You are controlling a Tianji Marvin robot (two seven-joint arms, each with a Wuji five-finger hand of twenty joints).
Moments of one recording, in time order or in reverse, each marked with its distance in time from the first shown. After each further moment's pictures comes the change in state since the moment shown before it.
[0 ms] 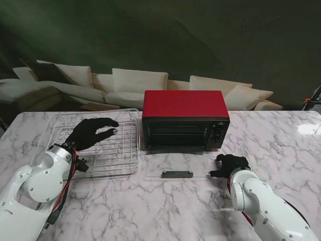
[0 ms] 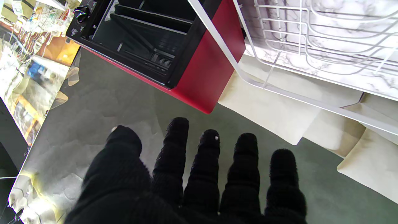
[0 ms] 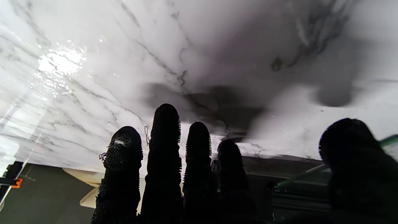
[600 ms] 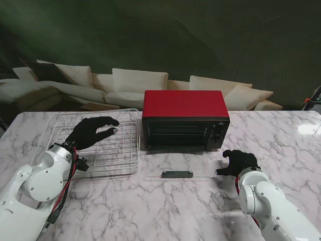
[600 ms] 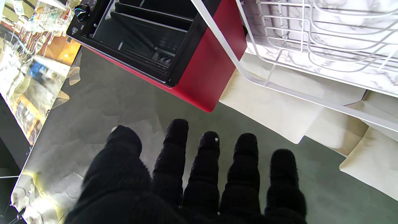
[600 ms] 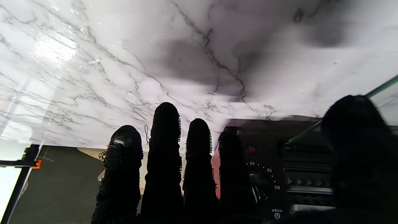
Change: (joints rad) left arm -0.007 0.000 0.004 0.005 0.001 -0.005 0.005; right arm -0.104 -0.014 0.141 -0.088 -0.009 -0.055 -0.083; left_hand 0.000 0.000 0.000 0.000 -0.019 -0.002 0.000 0.000 -0.023 0.000 0.000 0.000 -0.002 0.000 0.000 0.000 0.000 0.000 0.000 0.000; right_hand 0.063 -0.171 0.058 -0.005 0.079 -0.024 0.032 0.075 0.056 -0.002 0.000 -0.024 0.031 0.000 -0.003 0.000 0.026 0.000 0.018 -0.019
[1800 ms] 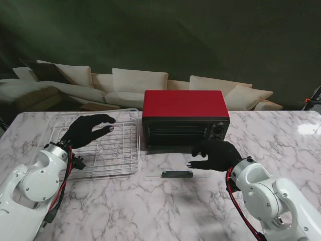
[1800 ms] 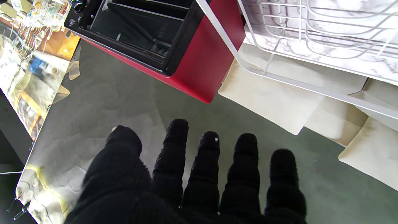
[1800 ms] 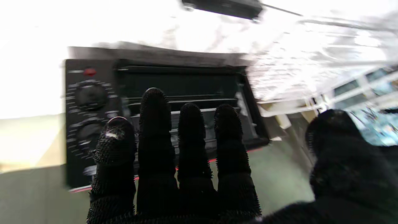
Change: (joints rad) left arm 0.006 -0.001 -0.031 -0.001 0.000 -0.027 0.010; right arm -0.137 -0.010 0.138 -0.399 0.204 -0.345 0.141; left_hand 0.000 0.000 0.000 0.000 0.000 0.000 0.000 0.000 0.000 0.000 0.000 0.000 -0.001 0.000 0.000 0.000 0.000 0.000 0.000 0.000; right_hand 0.083 0.155 -0.152 0.017 0.306 0.014 0.070 0.035 0.259 0.099 -0.168 -0.148 0.189 0.115 -0.138 -0.109 0.118 0.112 -0.017 -0.058
